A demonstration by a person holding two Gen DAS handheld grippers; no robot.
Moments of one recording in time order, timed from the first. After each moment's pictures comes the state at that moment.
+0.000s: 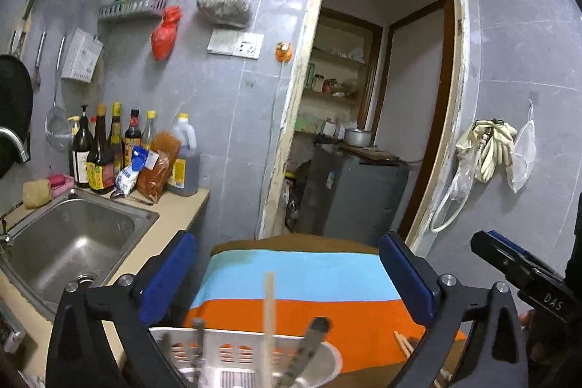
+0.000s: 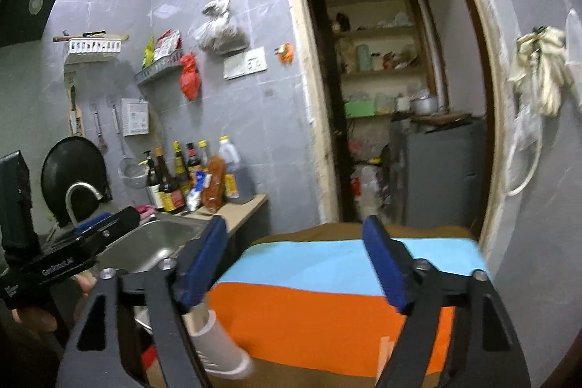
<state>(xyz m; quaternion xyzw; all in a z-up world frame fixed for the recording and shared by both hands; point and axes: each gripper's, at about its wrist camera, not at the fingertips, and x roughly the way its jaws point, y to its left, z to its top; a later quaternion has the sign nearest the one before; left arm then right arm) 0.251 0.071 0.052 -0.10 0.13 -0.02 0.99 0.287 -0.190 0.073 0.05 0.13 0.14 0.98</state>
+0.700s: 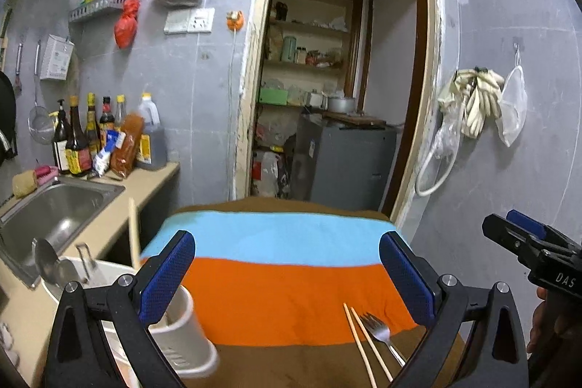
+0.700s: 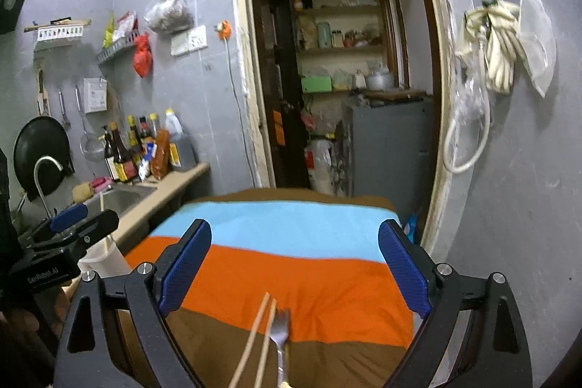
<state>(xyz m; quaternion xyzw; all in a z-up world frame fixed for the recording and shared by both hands) 0.255 -0.068 0.014 -0.06 0.18 -0.01 0.98 0.295 -0.327 0.031 0.04 0.20 0.09 0.97</state>
